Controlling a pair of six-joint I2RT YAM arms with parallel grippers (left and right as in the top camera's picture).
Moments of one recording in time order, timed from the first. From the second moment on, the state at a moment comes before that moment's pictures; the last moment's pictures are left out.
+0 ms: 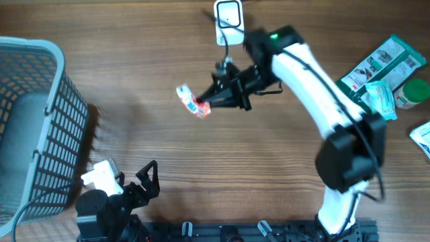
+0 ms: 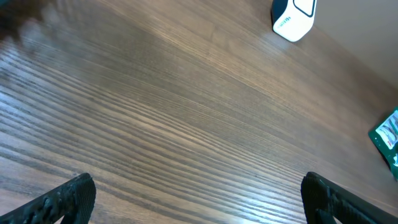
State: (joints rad) left arm 0.07 0.01 0.44 -1.04 0.21 -0.47; right arm 0.43 1.97 1.86 -1.44 -1.50 0.48
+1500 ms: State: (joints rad) left arm 0.08 0.01 0.44 -1.04 0.21 -0.47; right arm 0.46 2.34 2.03 -0.27 0.57 0.28
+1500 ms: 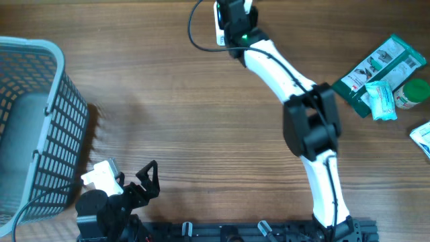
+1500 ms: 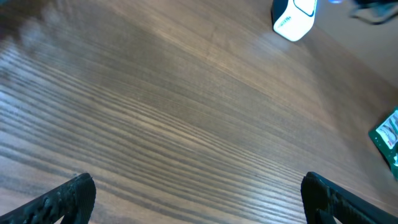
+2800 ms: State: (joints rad) left arm 0.08 0.01 0.44 -1.04 0.21 -0.47; right arm -0.43 1.05 1.59 -1.27 -0.40 0.19
